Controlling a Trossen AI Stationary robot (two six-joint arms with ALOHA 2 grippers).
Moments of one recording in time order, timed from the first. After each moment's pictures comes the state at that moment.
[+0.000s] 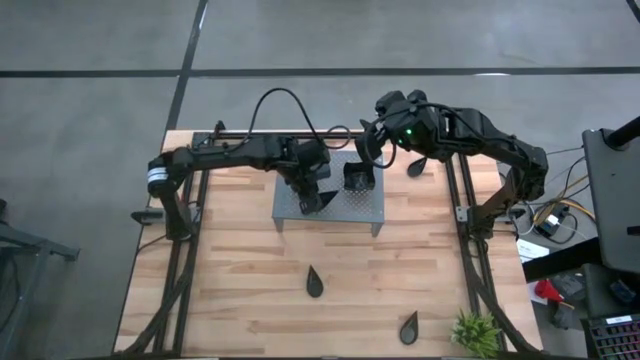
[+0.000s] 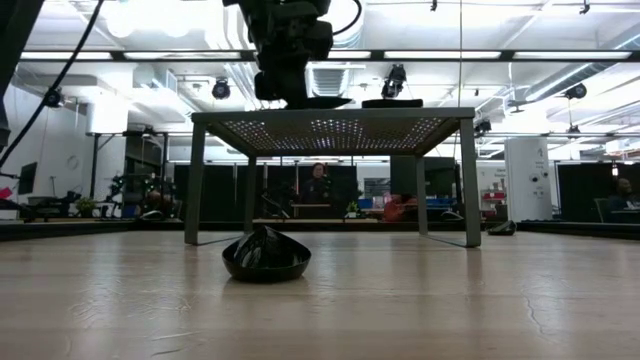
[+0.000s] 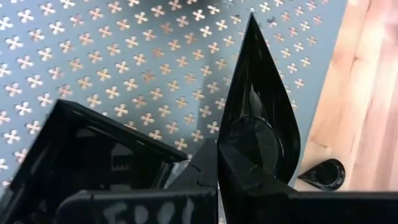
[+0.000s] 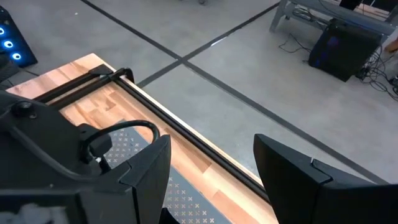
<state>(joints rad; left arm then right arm) 0.21 1.76 1.68 -1.03 0.14 -0.13 -0.10 1.59 2.05 -1.12 0.68 0.39</state>
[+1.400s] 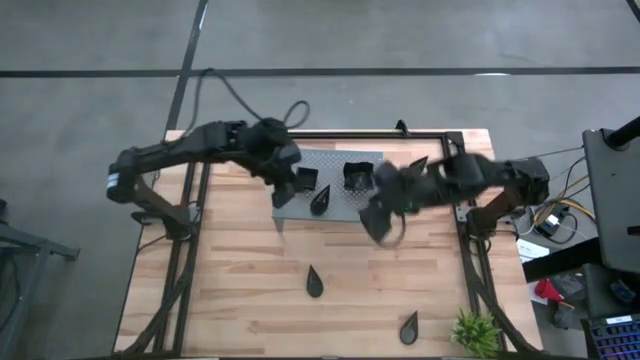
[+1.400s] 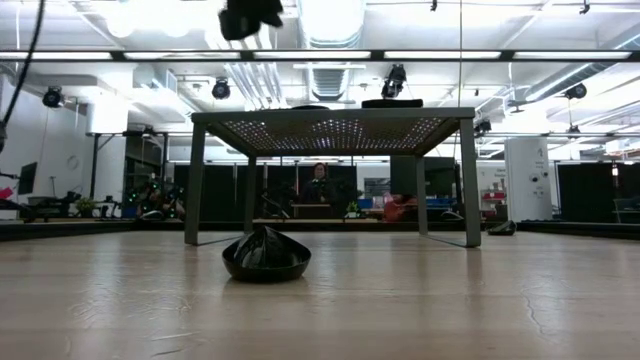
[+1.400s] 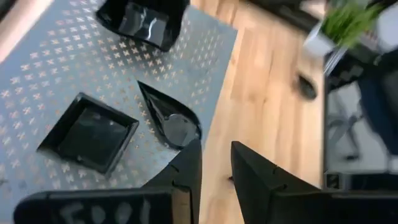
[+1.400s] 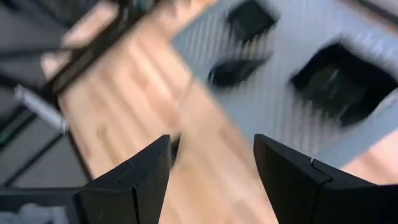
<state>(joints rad) 0.20 1.46 1.66 -1.02 0.23 -0.25 0.21 1.59 1.97 -1.29 0.28 0.91</state>
